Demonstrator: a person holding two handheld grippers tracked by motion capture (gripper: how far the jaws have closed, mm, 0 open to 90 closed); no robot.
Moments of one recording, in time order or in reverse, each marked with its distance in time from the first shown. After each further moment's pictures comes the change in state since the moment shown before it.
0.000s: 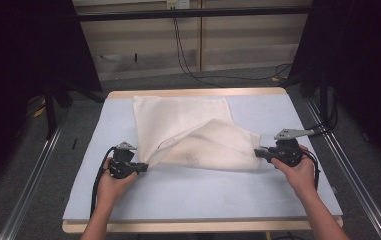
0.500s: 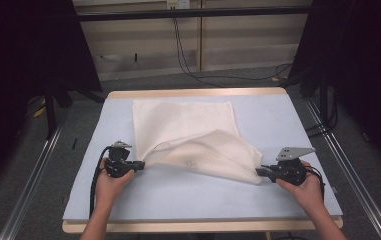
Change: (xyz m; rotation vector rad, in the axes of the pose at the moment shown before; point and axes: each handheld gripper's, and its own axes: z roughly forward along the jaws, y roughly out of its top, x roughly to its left) left arm 0.008 -0.001 -0.006 -0.031 0.024 -0.075; right arm 0.016 -0.038 -0.009 0.045 0.095 -0.100
